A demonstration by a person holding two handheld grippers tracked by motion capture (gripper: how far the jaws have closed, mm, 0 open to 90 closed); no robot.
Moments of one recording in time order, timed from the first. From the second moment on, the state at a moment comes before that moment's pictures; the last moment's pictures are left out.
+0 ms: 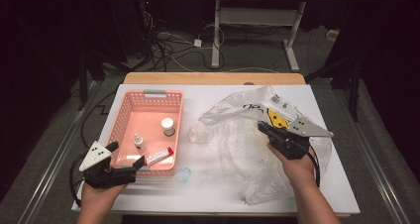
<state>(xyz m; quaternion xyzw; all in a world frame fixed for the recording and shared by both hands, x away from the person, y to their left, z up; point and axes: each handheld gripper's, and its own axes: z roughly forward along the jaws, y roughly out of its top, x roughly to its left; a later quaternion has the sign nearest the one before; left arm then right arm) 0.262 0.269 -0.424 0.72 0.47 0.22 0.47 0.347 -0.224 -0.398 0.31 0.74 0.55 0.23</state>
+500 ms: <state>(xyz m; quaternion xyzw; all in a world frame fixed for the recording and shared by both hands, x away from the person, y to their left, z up) 0.277 0.262 -0.414 0.73 0.46 0.19 0.47 0.347 -0.224 -0.397 0.31 0.74 0.56 0.23</state>
